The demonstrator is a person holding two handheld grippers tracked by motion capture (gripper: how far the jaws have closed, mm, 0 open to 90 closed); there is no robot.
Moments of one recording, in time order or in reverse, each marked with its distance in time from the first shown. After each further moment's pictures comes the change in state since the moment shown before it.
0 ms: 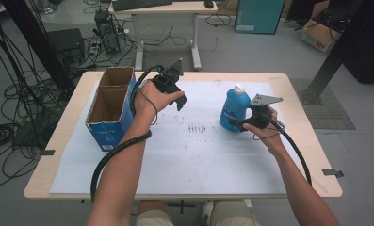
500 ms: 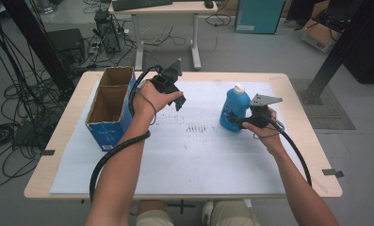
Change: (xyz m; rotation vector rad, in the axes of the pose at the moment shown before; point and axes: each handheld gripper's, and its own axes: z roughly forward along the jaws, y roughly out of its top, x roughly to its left) left arm 0.003 -0.002 0.000 0.003 0.003 -0.003; right arm 0.000 -0.001 0.002 -0.007 -0.007 -0.006
